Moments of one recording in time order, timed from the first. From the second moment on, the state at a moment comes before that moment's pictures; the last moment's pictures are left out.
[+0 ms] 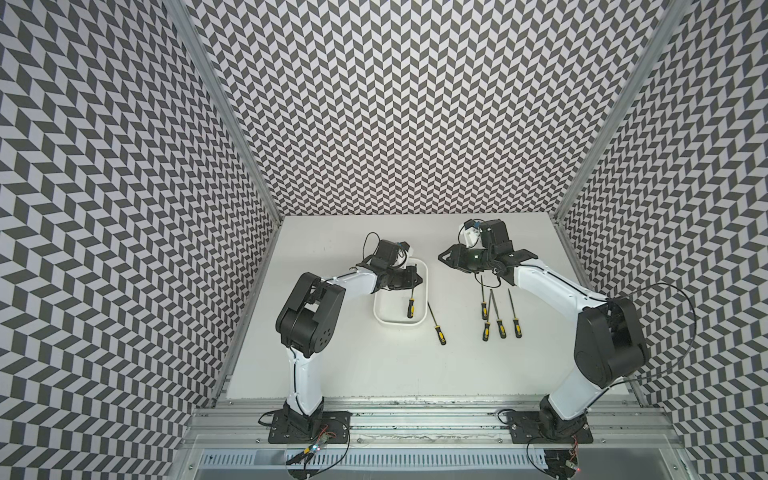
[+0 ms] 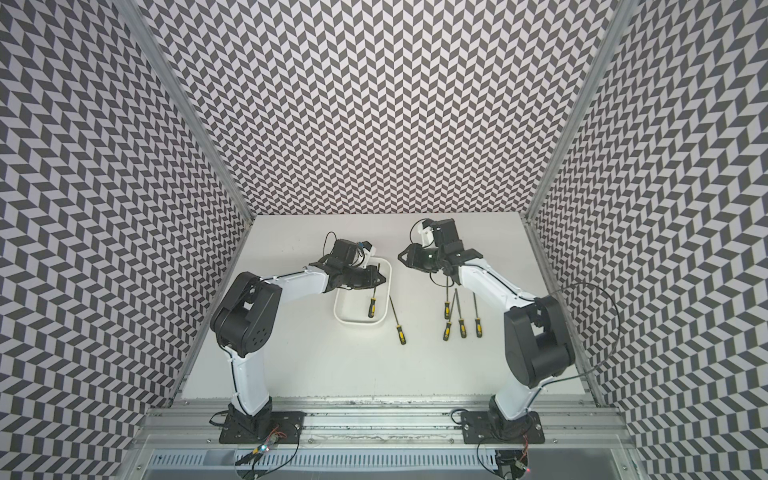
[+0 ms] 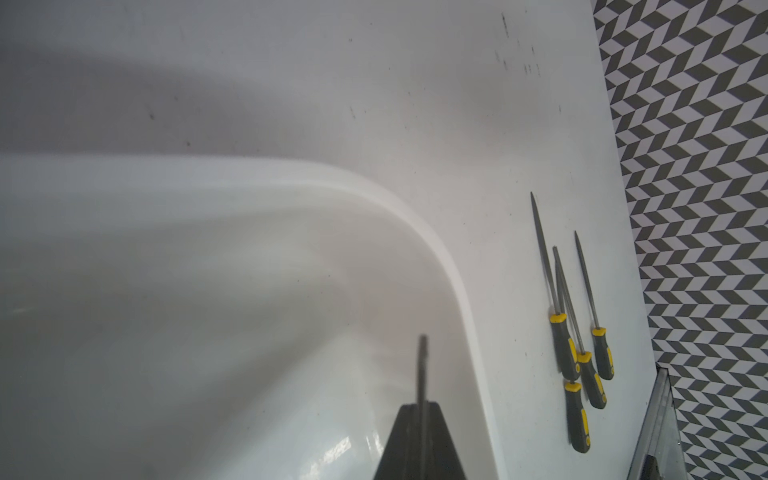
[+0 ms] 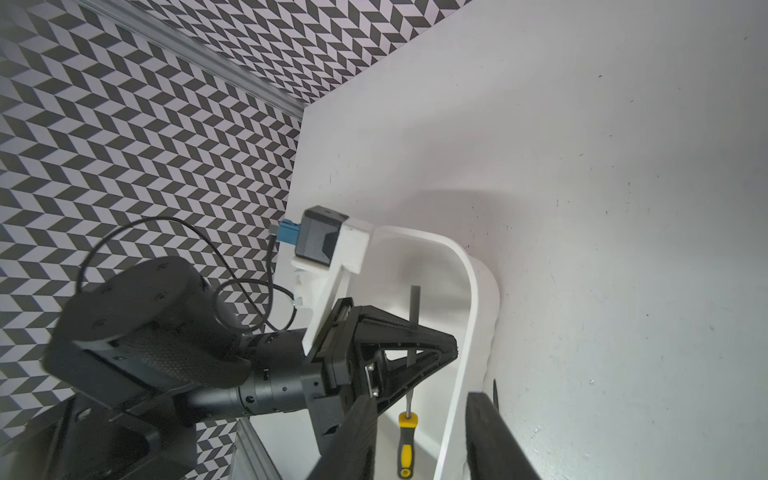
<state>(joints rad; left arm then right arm) -0.48 1.98 1.26 -0.08 0.51 -0.47 0.36 1.68 1.25 -0.26 -0.49 0.59</state>
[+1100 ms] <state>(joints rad) -0.31 1.76 1.33 -0.15 0.37 -0.46 0.59 1.61 1.07 -0.65 -0.39 0.35</state>
